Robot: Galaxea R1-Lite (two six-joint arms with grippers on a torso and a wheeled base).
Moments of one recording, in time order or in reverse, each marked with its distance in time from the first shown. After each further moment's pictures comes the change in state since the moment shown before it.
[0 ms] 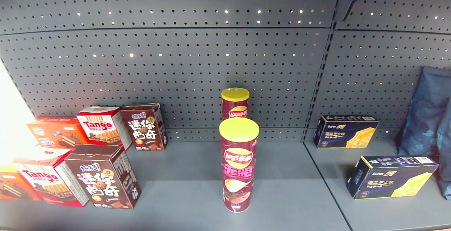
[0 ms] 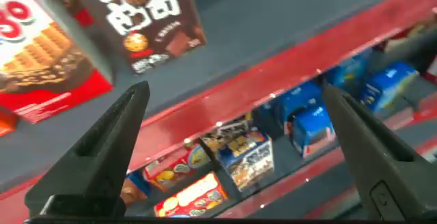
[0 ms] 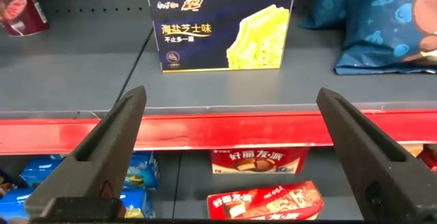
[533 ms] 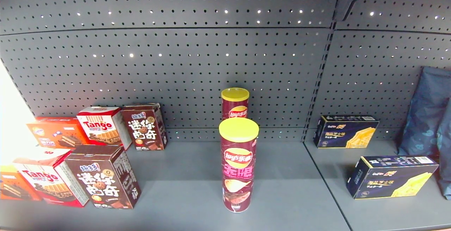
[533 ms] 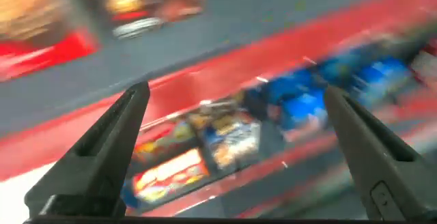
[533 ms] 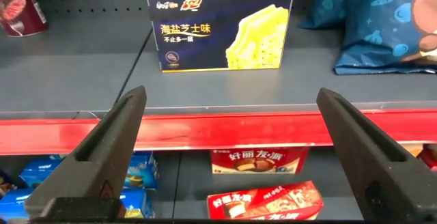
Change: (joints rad) left arm 0.277 0.027 -0.009 0.067 -0.189 -0.052; right arm 0.000 -0.003 0.000 0.000 0.000 0.000
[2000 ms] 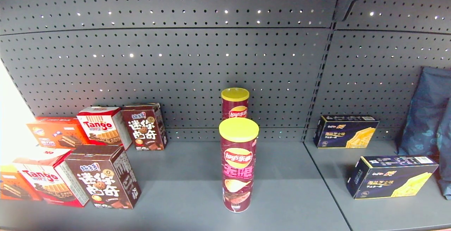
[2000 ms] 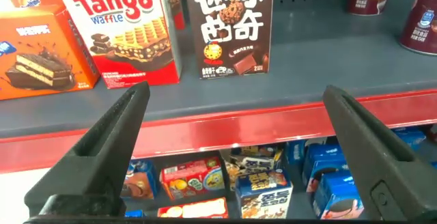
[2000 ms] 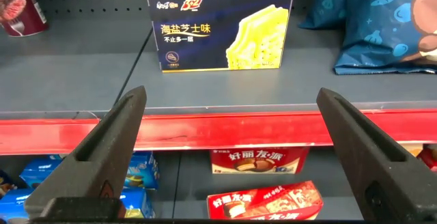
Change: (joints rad) left arm 0.215 -0.289 0.011 -0.025 0.016 -0.052; right arm 0.001 0.000 0.000 0.000 0.000 0.000
